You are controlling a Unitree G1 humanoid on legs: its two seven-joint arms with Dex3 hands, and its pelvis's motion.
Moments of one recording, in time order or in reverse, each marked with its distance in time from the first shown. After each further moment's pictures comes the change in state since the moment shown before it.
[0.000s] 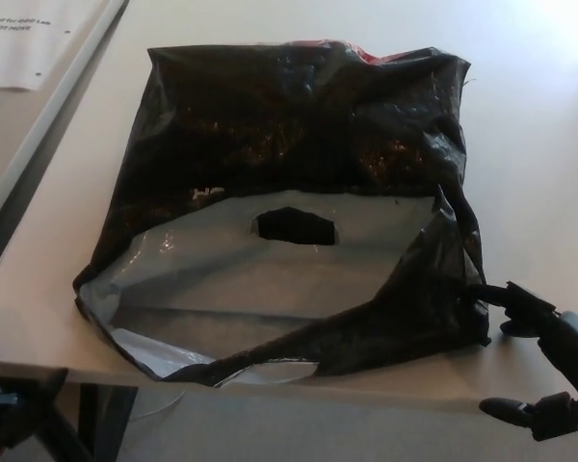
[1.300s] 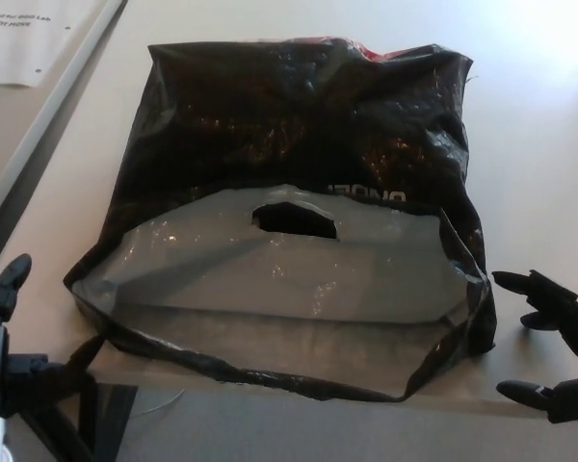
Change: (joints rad) left_arm 0.004 0.046 -0.072 -0.207 -0.155 0.135 -0.332; right_arm -0.031 -0.018 -0.033 0.049 0.014 -0.019 -0.016
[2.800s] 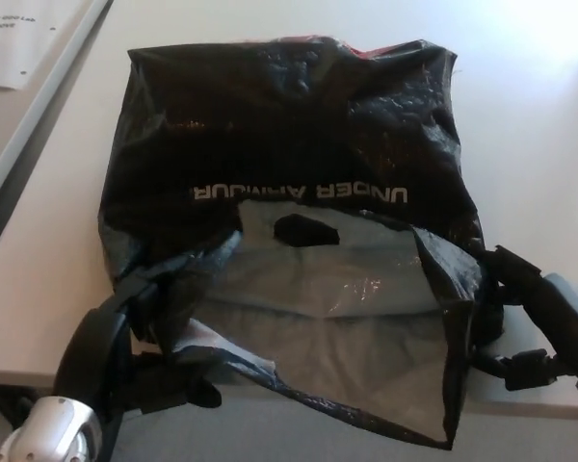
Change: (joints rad) left_arm 0.105 -0.095 -0.159 -0.540 -0.212 0.491 -0.268; right_arm -0.127 0.102 0.042 0.102 -0.011 0.061 -0.047
